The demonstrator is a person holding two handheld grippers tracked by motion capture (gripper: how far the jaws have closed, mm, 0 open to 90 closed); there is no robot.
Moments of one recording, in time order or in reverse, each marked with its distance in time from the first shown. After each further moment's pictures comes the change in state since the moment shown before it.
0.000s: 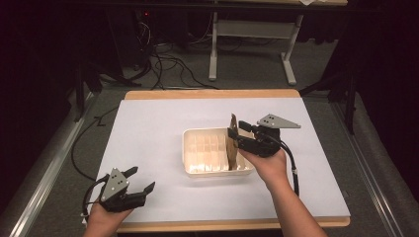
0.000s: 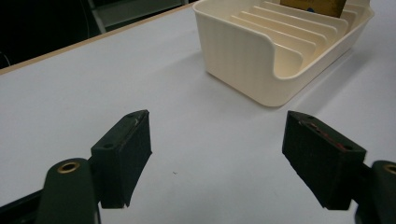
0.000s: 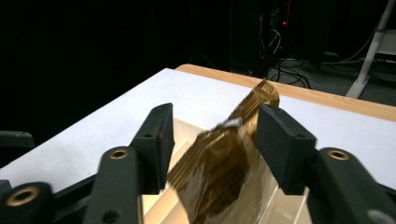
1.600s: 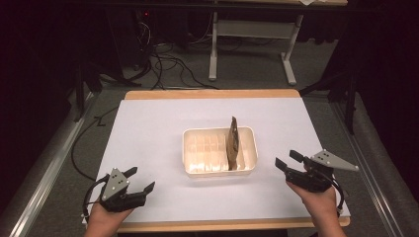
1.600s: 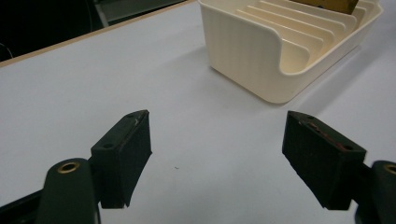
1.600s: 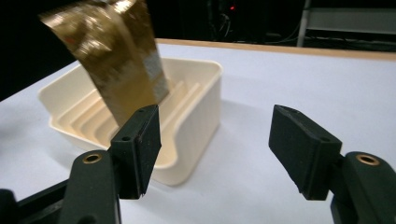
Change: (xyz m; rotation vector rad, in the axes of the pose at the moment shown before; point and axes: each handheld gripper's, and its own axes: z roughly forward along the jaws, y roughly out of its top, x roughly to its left) left arm 0.001 -0.003 0.003 0.019 0.010 -0.014; right arm -0.055 -0.093 -0.113 0.001 -0.179 0.076
